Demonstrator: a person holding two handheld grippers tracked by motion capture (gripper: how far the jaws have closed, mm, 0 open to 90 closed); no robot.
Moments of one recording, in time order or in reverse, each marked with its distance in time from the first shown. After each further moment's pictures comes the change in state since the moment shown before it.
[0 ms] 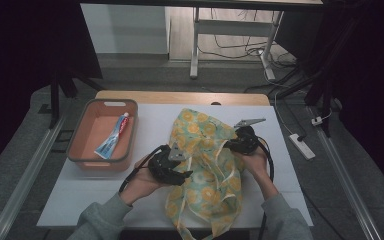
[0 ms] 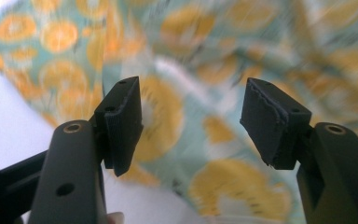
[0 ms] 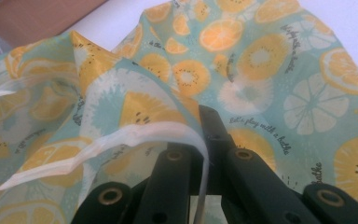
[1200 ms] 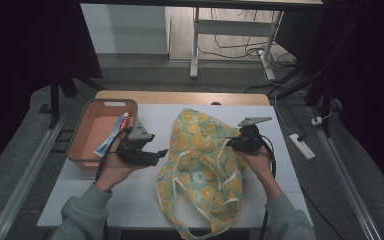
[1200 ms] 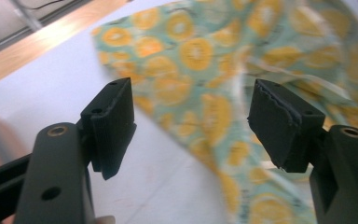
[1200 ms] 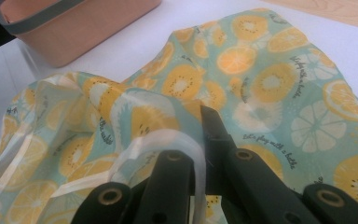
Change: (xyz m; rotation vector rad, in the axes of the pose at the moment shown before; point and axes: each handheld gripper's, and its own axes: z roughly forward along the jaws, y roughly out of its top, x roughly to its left) left arm 0.070 -0.027 -0.063 -0.178 0.080 -0.190; right arm 0.010 0.007 -0.020 -0.066 0.041 -0.037
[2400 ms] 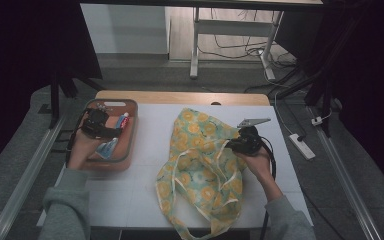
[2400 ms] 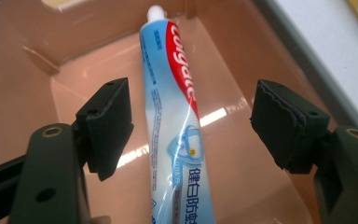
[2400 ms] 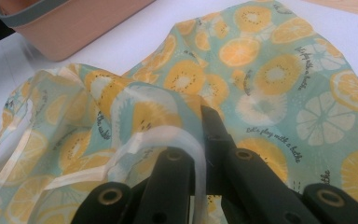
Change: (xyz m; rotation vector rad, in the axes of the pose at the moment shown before) left arm 0.145 -0.046 0.021 0.278 0.292 -0.296; right arm 0.000 -0.004 0.003 0.020 0.003 0.007
